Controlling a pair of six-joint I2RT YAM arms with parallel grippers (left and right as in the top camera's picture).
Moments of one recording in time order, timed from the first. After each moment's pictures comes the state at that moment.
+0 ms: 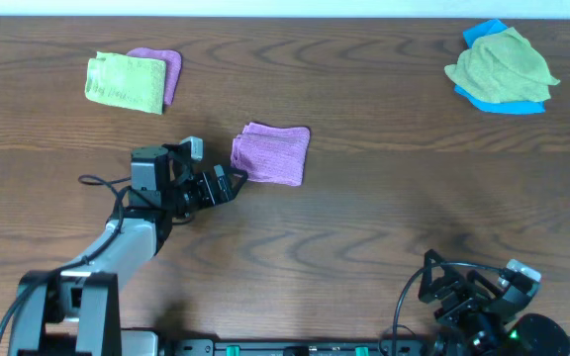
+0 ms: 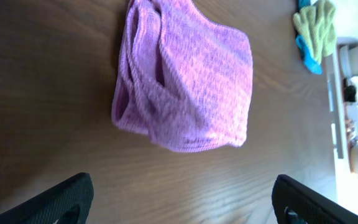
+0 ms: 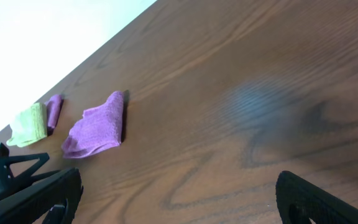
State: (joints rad) left arm -0.06 1.52 0.53 0.17 0.68 -0.51; right arm -0.29 0.02 0.61 -1.12 -0.34 0.51
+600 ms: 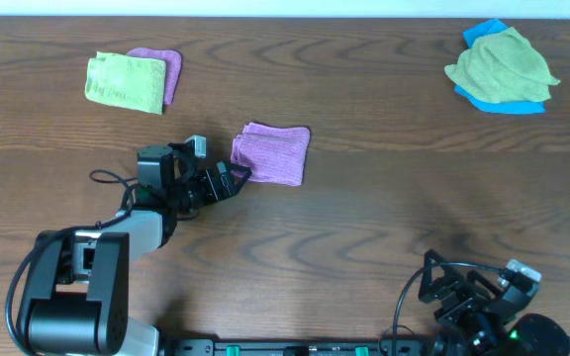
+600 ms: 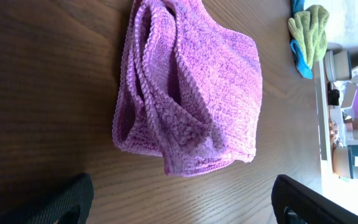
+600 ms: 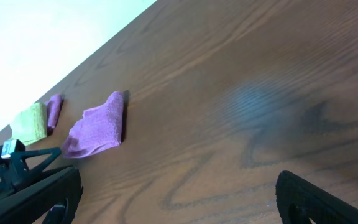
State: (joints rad) left arm -0.06 1.67 0.53 0.36 0.73 -0.56; right arm -0.29 0.02 0.61 -1.12 -0.34 0.51
